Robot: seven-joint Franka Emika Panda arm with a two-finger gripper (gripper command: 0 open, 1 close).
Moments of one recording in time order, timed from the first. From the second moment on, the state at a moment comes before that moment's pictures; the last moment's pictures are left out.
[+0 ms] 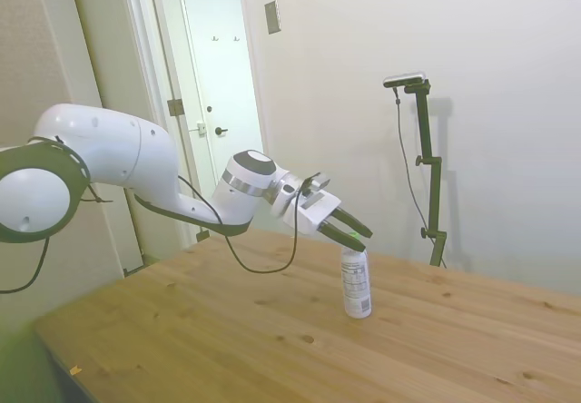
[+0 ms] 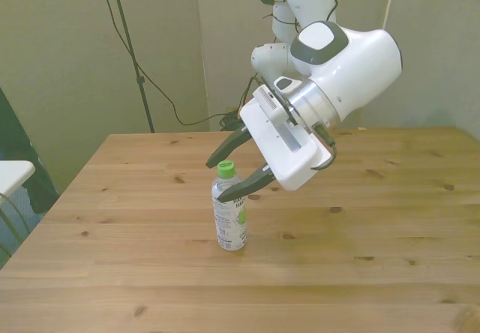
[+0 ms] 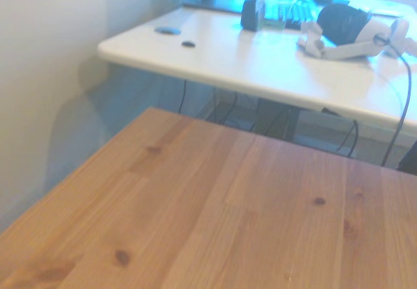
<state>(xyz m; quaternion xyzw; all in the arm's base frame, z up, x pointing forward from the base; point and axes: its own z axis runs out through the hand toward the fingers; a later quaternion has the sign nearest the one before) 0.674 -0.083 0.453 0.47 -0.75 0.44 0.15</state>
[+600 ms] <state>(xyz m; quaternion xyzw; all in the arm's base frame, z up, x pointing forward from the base) 0.603 -0.038 0.483 0.65 -0.69 0.30 0.10</state>
